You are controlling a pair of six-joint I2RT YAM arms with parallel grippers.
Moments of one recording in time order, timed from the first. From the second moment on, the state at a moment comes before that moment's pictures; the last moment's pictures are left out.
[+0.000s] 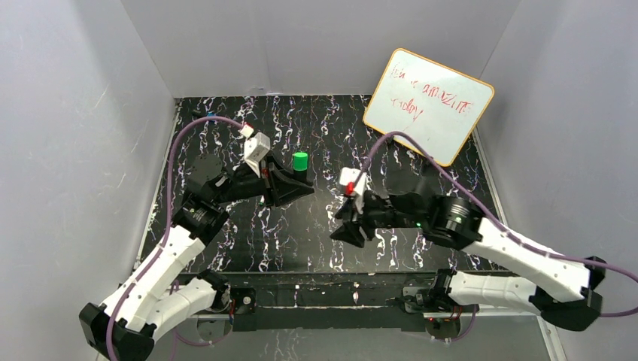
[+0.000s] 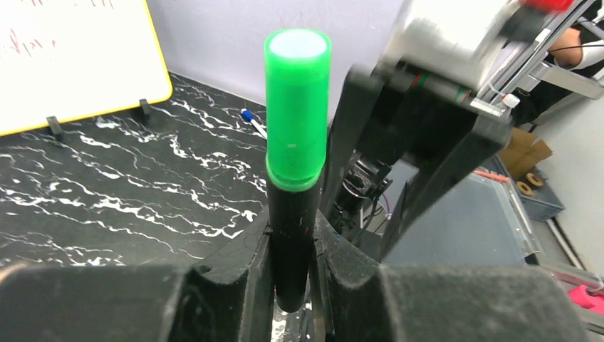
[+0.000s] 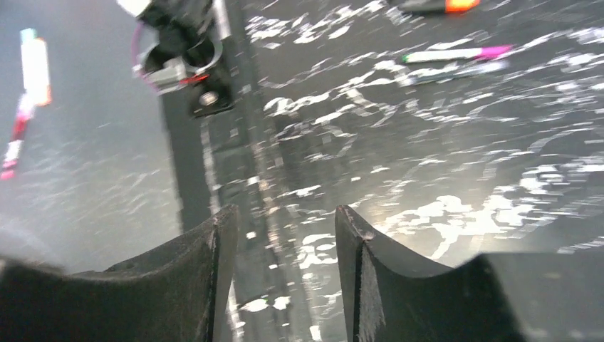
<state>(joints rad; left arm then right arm) -0.53 0.86 0.87 0.10 0.85 -0.38 1.13 1.01 1.11 -0.59 -0.32 0.00</state>
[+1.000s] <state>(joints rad) -0.53 0.92 0.83 -0.13 1.11 -0.33 1.13 0.83 0.80 0.09 0.00 -0.69</state>
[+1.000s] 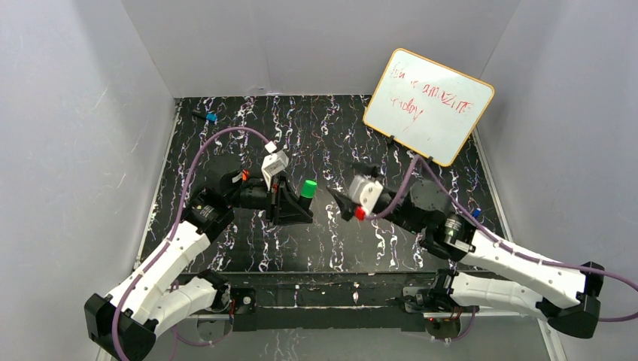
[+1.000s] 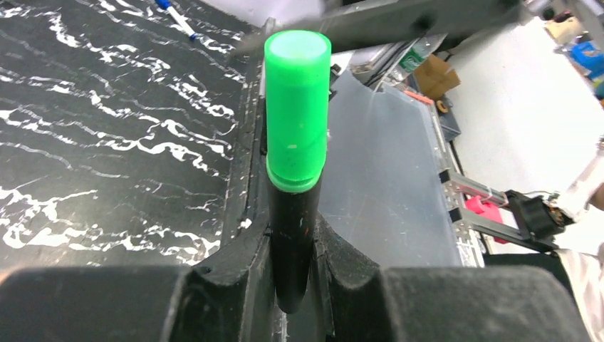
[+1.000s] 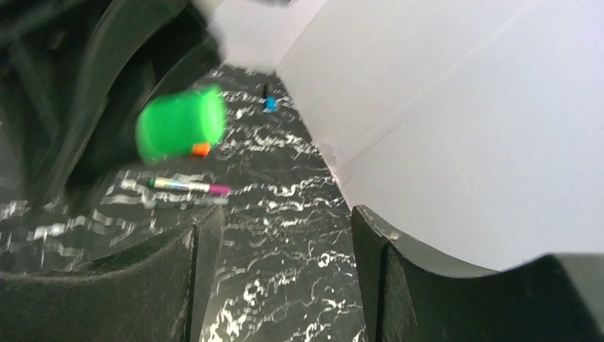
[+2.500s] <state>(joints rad) -0.53 0.70 0.70 -0.17 0.52 -0.07 1.13 1.39 1.42 -0.12 0.20 0.00</state>
